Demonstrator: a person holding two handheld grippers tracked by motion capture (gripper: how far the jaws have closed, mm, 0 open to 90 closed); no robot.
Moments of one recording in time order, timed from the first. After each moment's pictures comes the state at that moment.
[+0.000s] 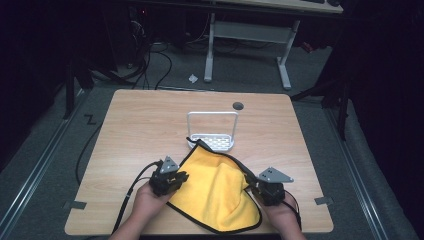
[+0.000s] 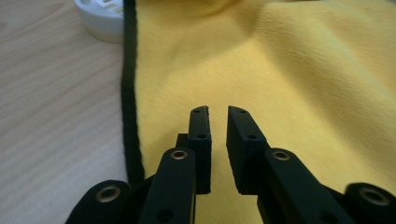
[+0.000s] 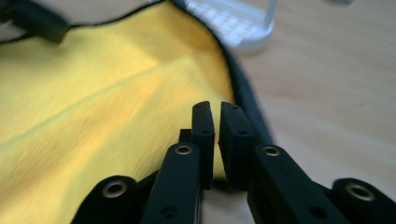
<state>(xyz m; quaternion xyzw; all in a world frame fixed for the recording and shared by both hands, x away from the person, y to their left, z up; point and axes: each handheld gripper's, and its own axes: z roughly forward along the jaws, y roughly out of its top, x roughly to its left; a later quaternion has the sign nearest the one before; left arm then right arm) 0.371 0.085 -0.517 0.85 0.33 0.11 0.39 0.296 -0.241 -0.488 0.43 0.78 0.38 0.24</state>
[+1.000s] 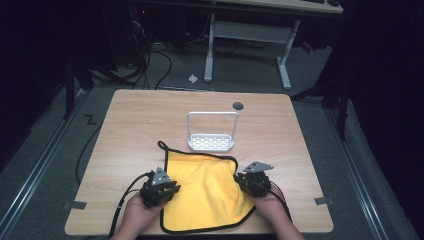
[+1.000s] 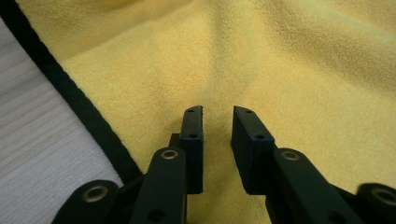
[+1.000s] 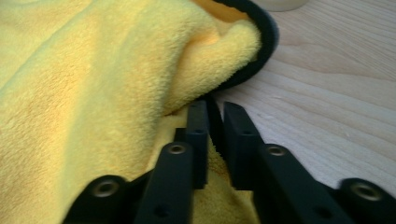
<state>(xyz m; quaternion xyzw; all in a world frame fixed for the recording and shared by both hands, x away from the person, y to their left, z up) 0.334 0.114 -0.529 0.85 0.34 0.11 0.39 0.340 -0.223 -0.524 0.44 0.82 0.33 0.17</state>
